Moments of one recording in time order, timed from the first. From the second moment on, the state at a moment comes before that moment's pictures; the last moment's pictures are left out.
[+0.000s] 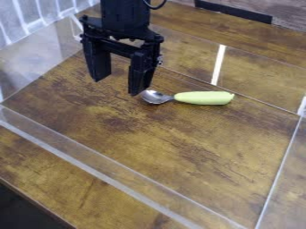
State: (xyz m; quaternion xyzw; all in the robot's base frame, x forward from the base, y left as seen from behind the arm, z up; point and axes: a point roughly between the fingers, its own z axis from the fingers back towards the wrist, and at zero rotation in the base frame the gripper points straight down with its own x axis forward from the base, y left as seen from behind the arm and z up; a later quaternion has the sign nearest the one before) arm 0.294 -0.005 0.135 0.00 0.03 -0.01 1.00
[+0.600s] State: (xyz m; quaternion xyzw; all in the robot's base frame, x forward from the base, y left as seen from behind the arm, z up) arm 0.319 -0.032 0.102 0.01 0.05 -0.18 0.98
